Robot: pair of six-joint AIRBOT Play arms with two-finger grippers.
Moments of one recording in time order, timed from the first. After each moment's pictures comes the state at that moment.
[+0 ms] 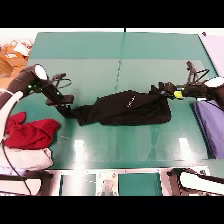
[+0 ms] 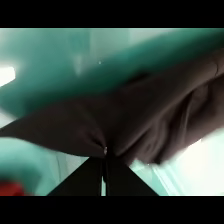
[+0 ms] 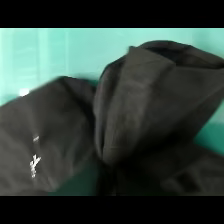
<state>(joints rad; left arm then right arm) -0.10 -1.54 1.24 1.27 -1.33 -1.51 -0.21 -1.34 1.00 -0.82 0.94 1.22</state>
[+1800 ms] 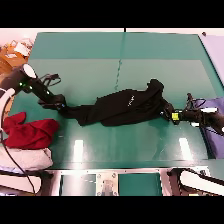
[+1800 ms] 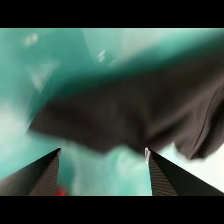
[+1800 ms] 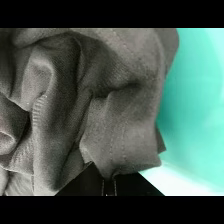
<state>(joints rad) 0.05 -1.59 1.25 1.20 -1.34 -1.33 -0.35 -1.29 0.59 -0.61 0.85 1.20</state>
